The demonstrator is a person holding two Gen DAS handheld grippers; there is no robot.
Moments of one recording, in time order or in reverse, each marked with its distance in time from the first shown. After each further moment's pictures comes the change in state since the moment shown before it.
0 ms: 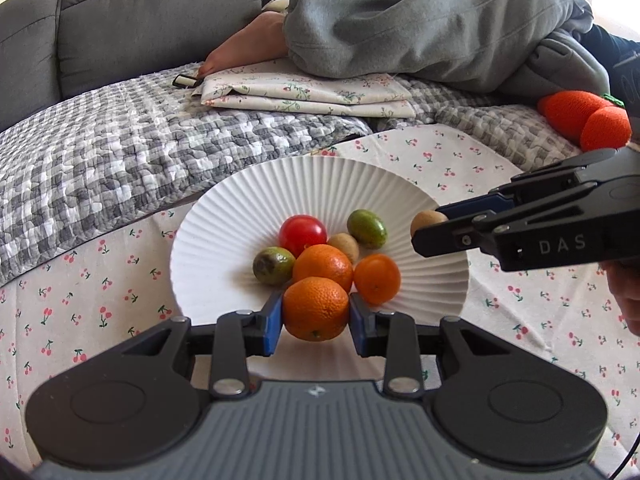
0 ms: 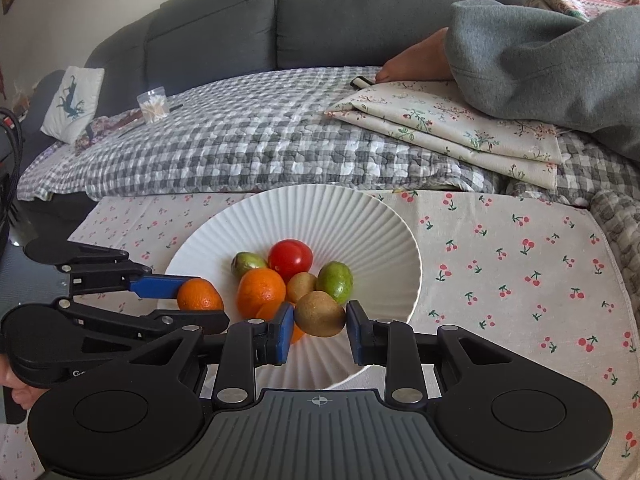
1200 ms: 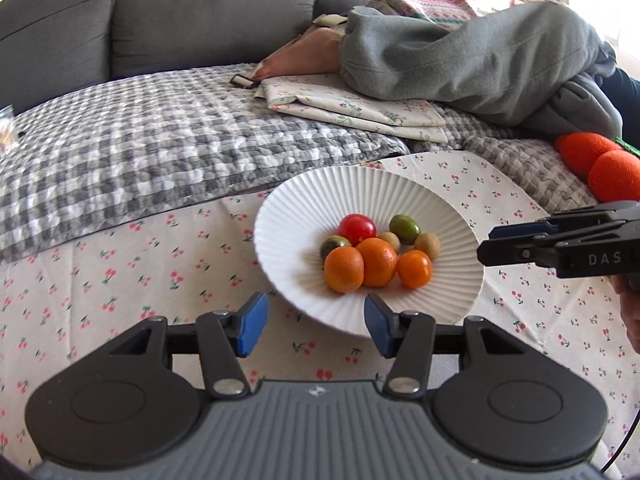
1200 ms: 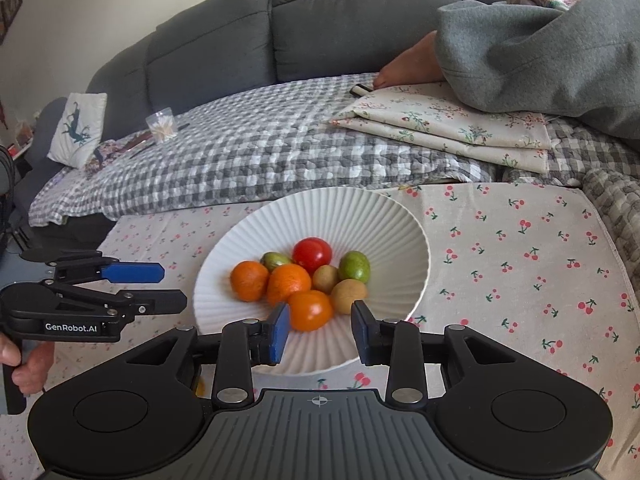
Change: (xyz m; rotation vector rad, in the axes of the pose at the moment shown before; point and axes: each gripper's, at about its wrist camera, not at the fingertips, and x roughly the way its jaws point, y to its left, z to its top) left arm -0.060 0.040 -0.014 -0.135 -0.021 0.036; right arm -0.034 0.010 -0.010 0.067 -0.030 0.036
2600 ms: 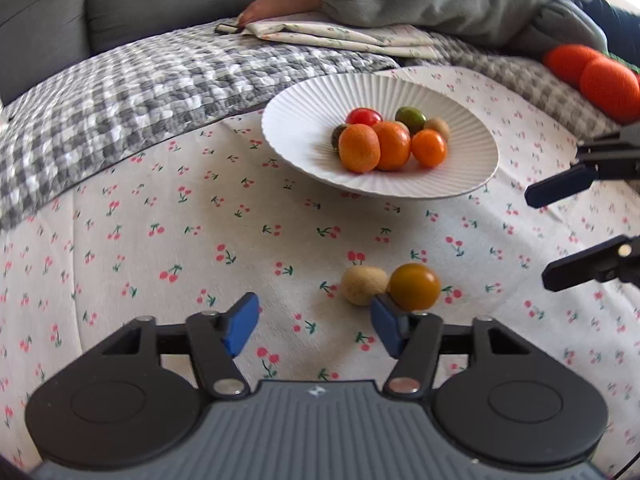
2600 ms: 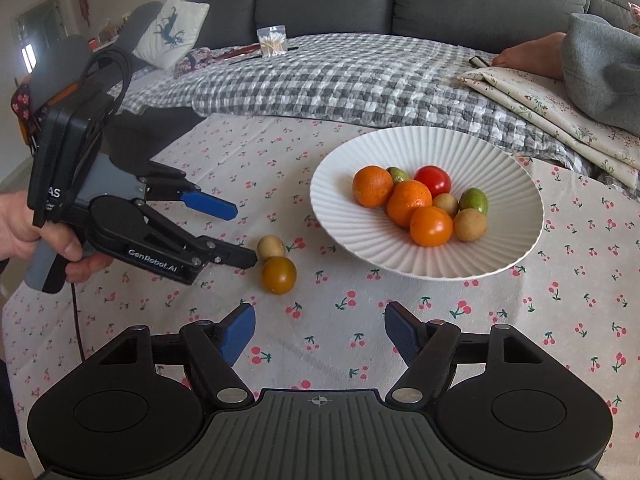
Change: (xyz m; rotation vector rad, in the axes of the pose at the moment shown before) left arm 0.012 0.015 -0.059 0.166 0.119 -0.006; right arm -0.005 0.059 -0.053 -0.284 0.143 0.146
